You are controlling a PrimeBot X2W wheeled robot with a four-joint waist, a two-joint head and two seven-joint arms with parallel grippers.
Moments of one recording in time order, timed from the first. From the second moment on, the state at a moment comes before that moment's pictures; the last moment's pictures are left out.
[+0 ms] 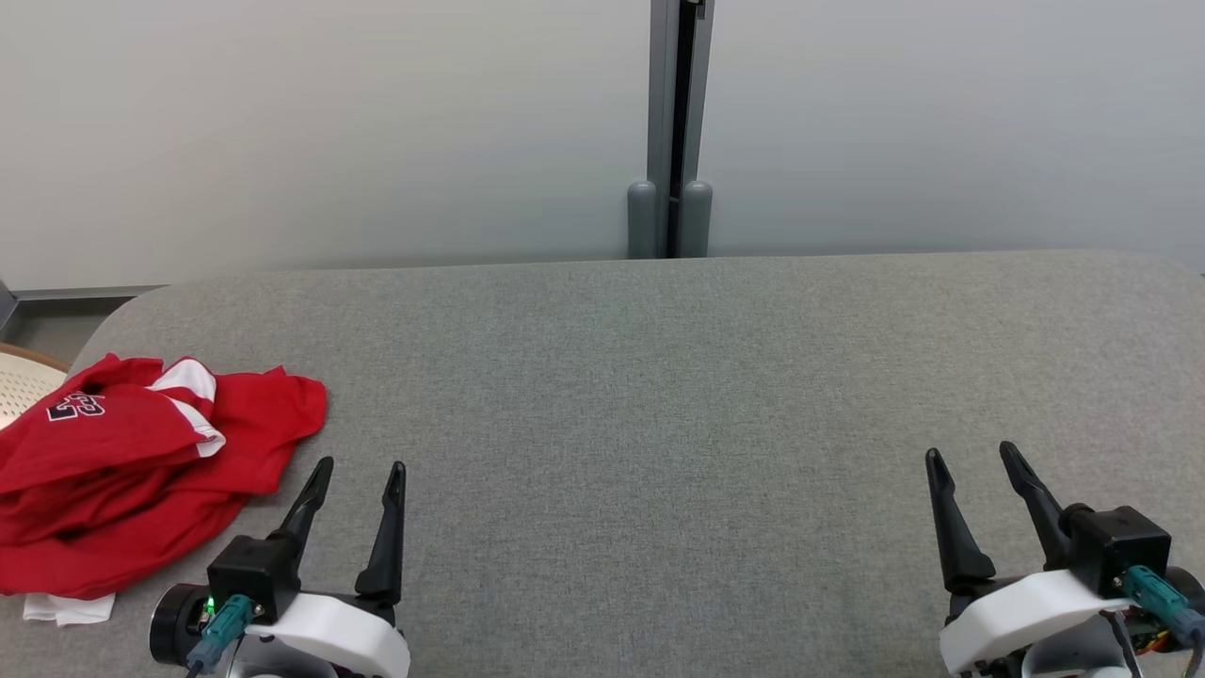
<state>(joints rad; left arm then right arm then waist) -0.08 0.09 -0.10 0.34 -0.20 -0.09 -0.26 -0.02 -0.09 0.05 0.14 0.15 0.13 -0.04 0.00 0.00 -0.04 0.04</state>
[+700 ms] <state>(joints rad) -0.09 0.08 -0.10 0.37 -0.20 -0.08 -0.26 -0.01 -0.07 0.03 0.15 0.17 0.13 -0.05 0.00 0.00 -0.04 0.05</state>
